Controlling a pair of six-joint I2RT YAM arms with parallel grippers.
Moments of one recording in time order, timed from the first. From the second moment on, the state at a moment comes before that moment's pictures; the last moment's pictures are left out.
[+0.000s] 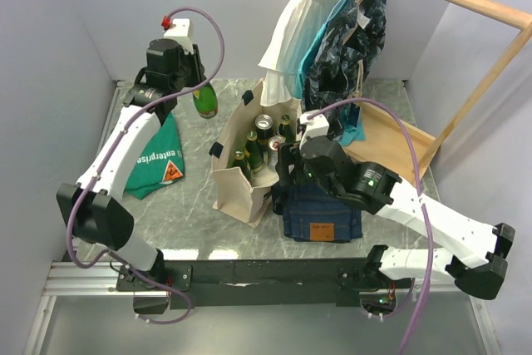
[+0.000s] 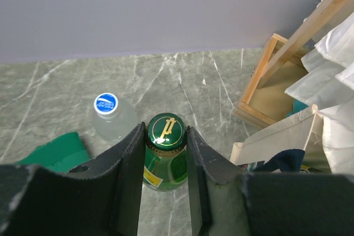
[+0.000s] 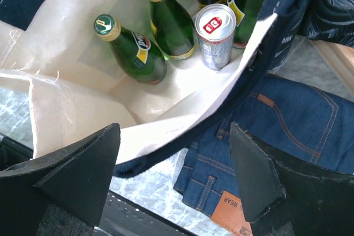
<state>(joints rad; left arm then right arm) -0.28 1.55 1.62 -0.35 -0.10 -0.16 1.00 1.10 1.17 -0.67 0.44 0.48</state>
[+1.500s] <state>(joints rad) -0.26 1.90 1.63 -0.11 0.03 -0.05 1.00 1.23 1.29 -0.67 0.44 0.49</state>
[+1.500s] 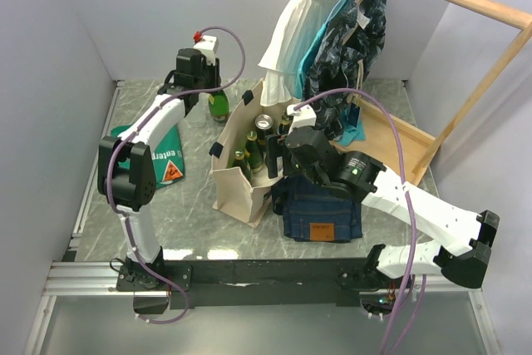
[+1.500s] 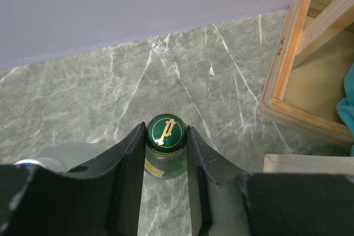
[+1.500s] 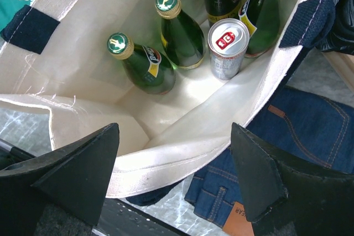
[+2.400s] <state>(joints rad) -0.26 1.94 1.66 -0.12 0.00 -0.04 1.00 1.23 1.29 -0.67 0.45 0.49</state>
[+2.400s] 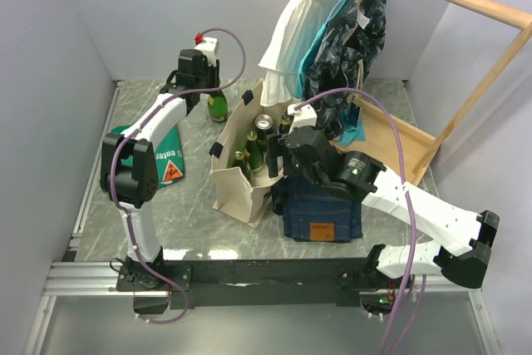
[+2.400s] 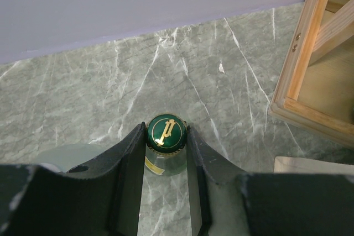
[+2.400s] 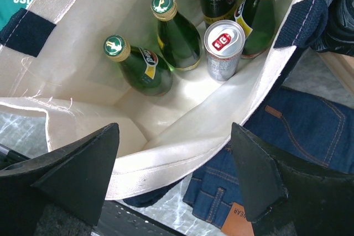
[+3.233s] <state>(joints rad) -0.26 1.96 1.67 -0.15 -0.03 -0.04 1.00 1.21 1.29 -0.68 0.47 0.50</state>
